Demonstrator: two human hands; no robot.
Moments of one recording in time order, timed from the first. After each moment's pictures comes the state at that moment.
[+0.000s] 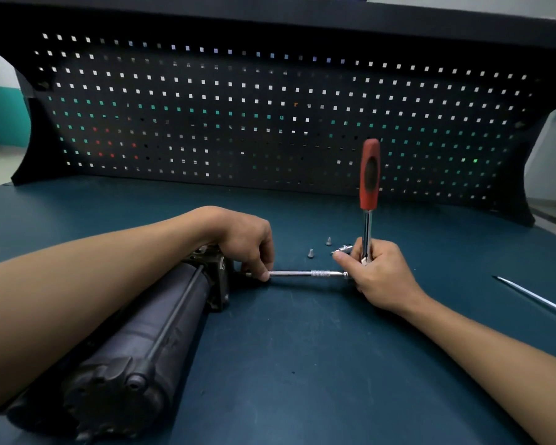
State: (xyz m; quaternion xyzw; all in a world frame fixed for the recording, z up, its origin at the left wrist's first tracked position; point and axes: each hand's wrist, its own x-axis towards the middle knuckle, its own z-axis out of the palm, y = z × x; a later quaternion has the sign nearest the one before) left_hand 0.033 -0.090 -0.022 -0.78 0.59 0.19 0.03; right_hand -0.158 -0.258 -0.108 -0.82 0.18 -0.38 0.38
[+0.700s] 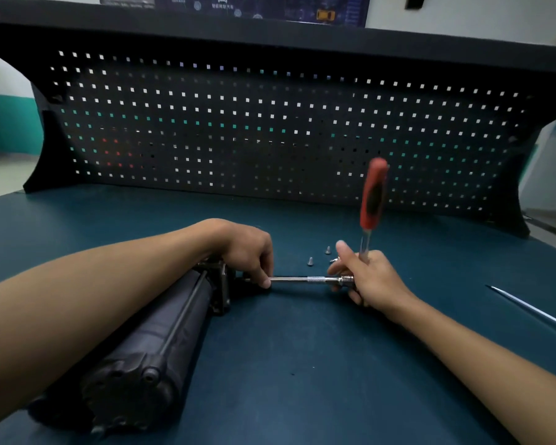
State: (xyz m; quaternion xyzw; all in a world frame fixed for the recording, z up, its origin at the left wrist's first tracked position) left_hand 0.035 -0.091 -0.026 -0.79 0.59 0.17 0.02; right_hand -0.157 -0.248 -0.092 -0.81 0.21 -0.26 0.49
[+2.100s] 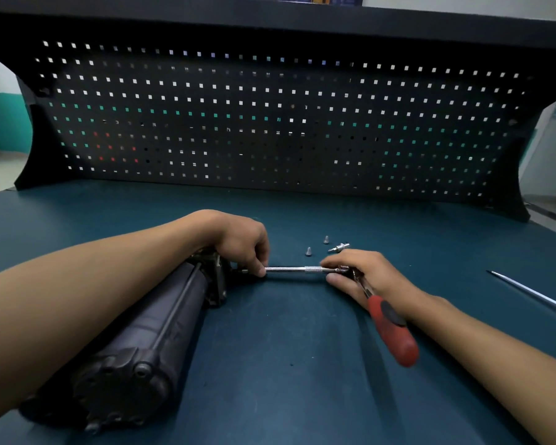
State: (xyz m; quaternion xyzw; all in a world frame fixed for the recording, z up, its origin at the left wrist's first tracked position) left_hand 0.035 -0.089 -0.026 -0.80 0.58 0.16 0.03; right_hand -0.164 -0.275 -0.121 -0.93 -0.01 -0.31 0.19
